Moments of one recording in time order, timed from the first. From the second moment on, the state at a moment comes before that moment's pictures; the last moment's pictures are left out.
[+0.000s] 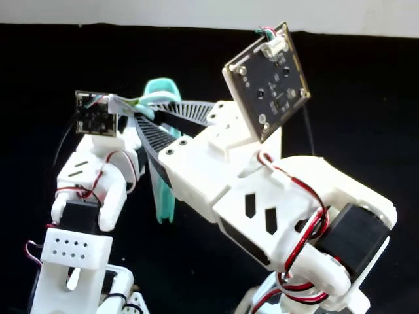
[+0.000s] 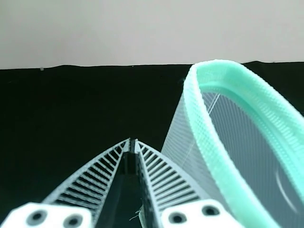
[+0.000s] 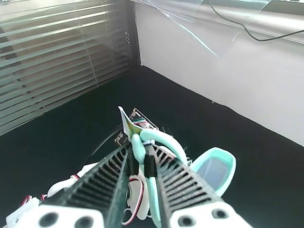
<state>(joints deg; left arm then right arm) 3.6 -60.0 55.3 35.7 6.6 -53.7 -14.9 -58.9 93.9 -5.2</state>
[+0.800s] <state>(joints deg) 4.4 -60.0 62.0 35.7 6.5 -57.0 -12.0 -59.4 93.9 -5.2</state>
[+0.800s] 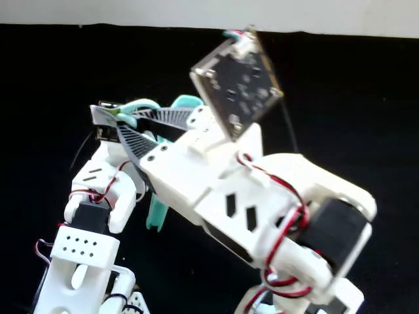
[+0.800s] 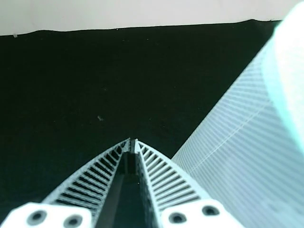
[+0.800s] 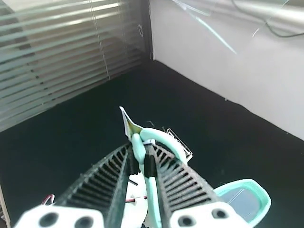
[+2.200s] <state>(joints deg) -27.3 -60.8 8.0 92.0 3.7 -57.2 -10.7 -59.7 93.8 -6.6</state>
